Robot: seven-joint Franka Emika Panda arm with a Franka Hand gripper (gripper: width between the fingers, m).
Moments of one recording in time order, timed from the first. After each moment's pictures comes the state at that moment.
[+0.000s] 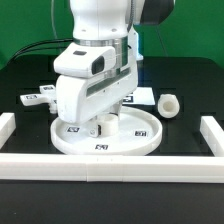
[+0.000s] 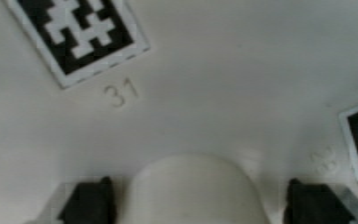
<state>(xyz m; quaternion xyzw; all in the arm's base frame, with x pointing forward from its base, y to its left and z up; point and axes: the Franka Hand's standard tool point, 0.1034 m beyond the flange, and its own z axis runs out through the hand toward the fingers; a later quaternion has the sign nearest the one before) 0.525 -0.040 0.006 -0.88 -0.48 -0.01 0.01</state>
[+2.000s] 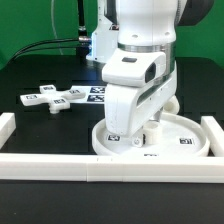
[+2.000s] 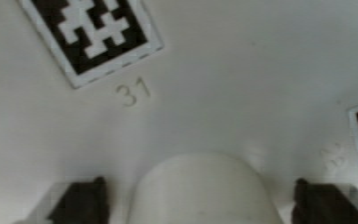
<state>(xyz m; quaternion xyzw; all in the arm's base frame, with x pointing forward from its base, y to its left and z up) 0.561 0.033 0.007 -0.87 -0.50 -0.01 0.03</state>
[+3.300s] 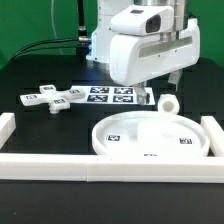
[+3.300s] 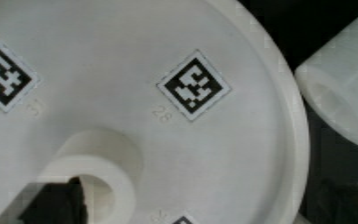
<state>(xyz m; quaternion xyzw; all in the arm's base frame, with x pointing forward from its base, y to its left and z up) 0.516 0.057 0.062 -0.93 -0.37 -0.01 0.01</state>
